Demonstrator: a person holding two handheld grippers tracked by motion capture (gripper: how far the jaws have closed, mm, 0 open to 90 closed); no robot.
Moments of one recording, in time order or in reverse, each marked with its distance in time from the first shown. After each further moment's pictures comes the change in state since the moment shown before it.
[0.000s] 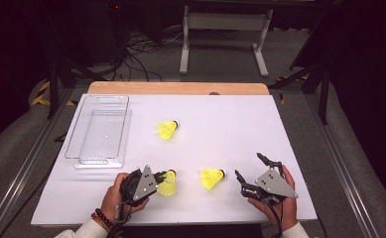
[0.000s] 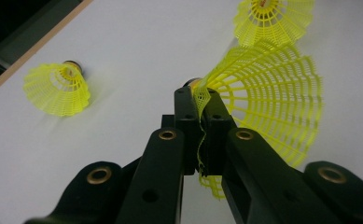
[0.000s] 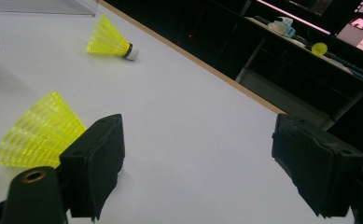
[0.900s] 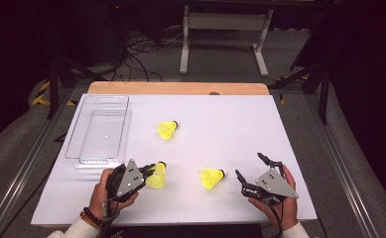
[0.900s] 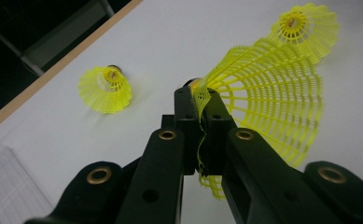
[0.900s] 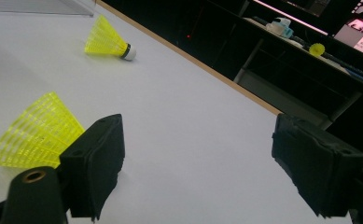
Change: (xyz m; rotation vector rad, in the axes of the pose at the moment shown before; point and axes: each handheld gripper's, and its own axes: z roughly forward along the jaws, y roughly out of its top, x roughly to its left) left arm 0.021 -0.003 -0.026 -0.052 0.068 -0.049; right arm -0.001 0.000 0.000 -0.001 -0.008 0.000
